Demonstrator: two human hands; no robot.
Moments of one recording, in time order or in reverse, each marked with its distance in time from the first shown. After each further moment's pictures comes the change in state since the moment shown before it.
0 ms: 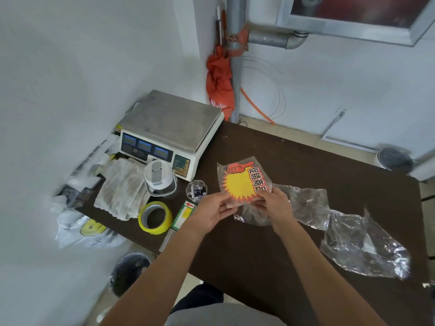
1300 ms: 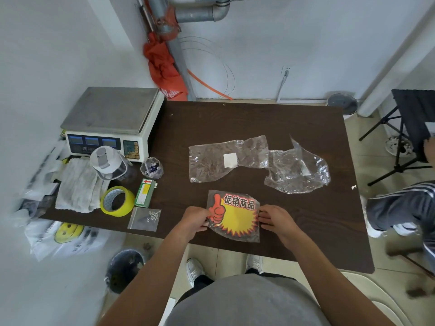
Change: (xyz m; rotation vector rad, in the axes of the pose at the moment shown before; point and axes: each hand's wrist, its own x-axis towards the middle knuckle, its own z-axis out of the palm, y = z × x) left_hand -0.037 -0.150 0.023 0.750 0.206 -0.118; right_hand -0.105 0.134 -0.183 -0.045 0.067 0.256
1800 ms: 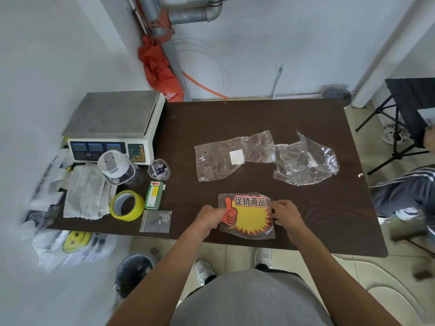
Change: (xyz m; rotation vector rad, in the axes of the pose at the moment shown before) left_hand -0.011 0.004 -0.002 0.250 -0.045 0.028; right_hand -0.001 0.012 0.023 -0.121 0.295 -0.033
